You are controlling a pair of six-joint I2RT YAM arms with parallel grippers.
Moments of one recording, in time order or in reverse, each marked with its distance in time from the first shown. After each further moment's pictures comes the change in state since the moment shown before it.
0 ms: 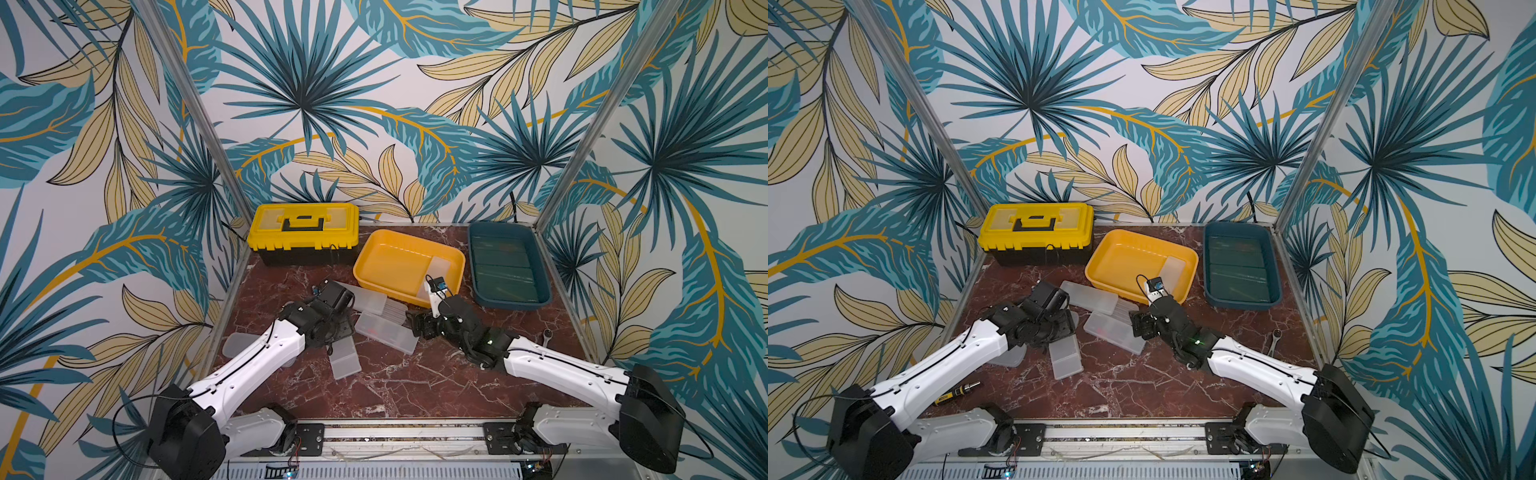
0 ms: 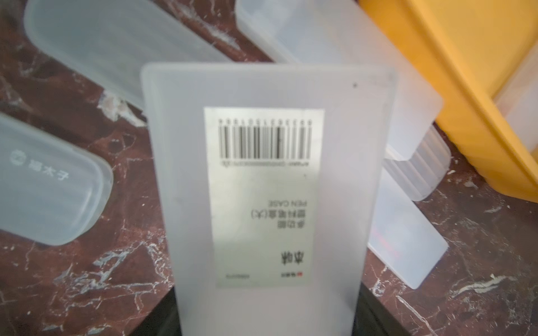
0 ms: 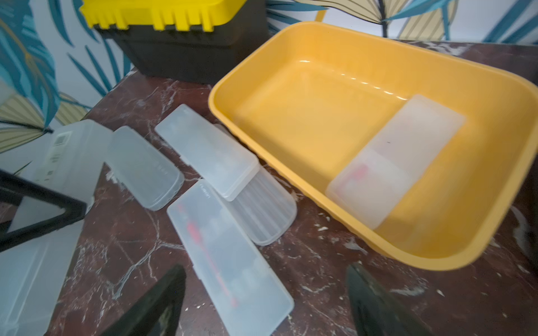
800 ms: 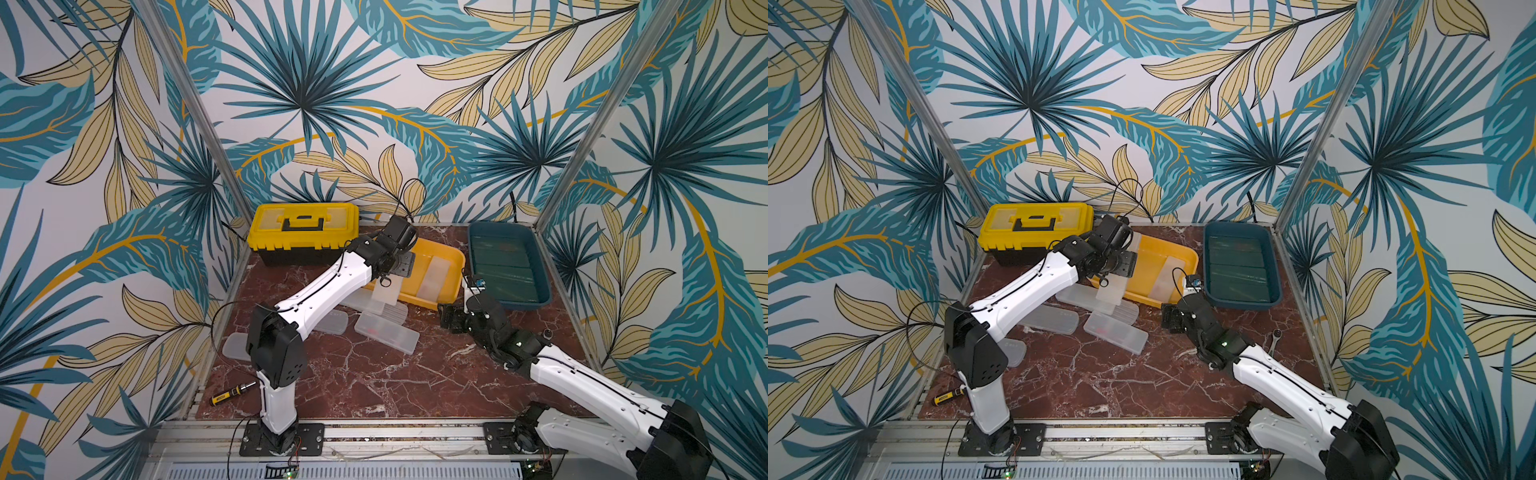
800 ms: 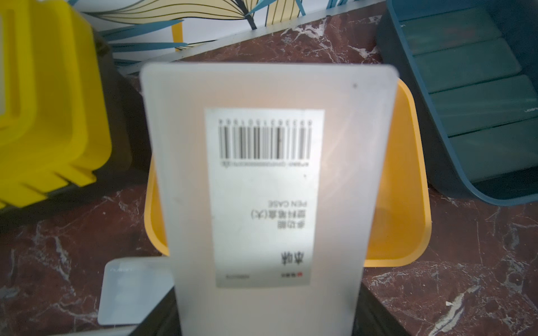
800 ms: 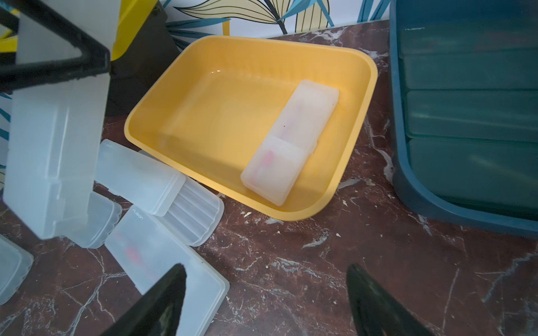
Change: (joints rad) left arm -0.082 0.667 0.895 0.063 -0.050 0.612; right arm -0.129 -0.170 -0.040 -0.187 0.058 0.084
